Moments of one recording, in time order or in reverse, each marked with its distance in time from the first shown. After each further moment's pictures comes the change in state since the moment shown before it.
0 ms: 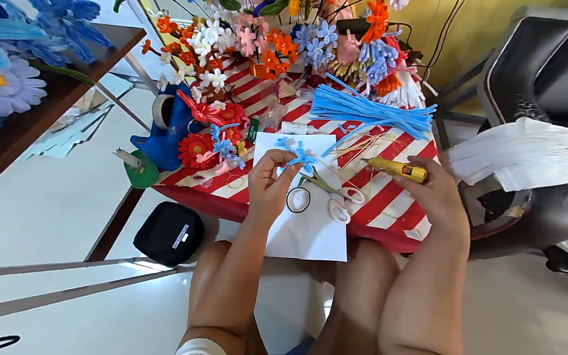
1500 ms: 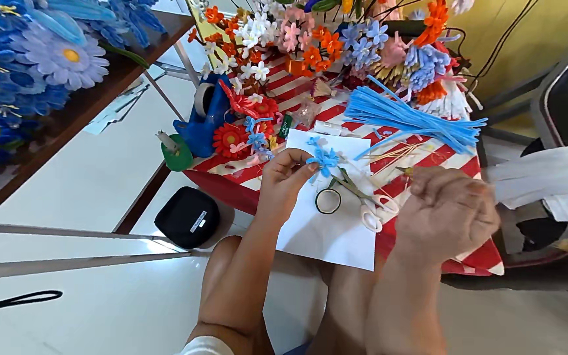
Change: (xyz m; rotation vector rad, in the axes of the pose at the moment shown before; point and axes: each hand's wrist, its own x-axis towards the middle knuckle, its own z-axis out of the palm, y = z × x) left_hand -0.001 0.032 -0.032 -0.207 0.066 -0.256; right_hand -0.052 -0.123 0.103 0.786 0.290 -0.778
